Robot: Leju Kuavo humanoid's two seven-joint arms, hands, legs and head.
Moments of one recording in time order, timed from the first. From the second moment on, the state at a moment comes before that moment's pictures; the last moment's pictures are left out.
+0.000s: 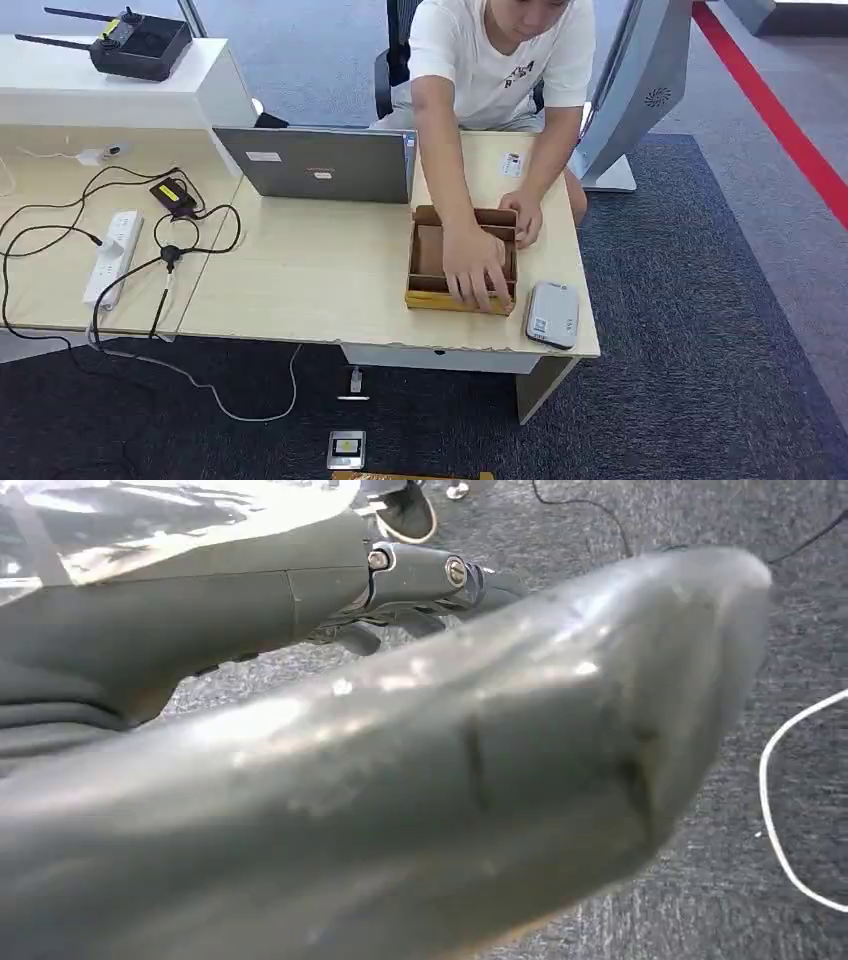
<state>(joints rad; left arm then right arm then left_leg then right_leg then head) -0.12 0.11 0.07 -0.19 -0.21 0.38 -0.12 -0.18 -0.30 -0.93 -0.18 0.87 -0.09 0.19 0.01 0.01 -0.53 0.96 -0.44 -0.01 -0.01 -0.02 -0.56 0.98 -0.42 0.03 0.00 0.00</state>
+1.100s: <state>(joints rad) -0.12 0.13 0.07 -0.19 -0.23 0.37 -0.15 -0.17 -0.29 -0.93 -0.18 0.85 -0.10 0.20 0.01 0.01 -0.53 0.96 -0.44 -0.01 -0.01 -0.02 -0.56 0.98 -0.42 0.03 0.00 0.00</state>
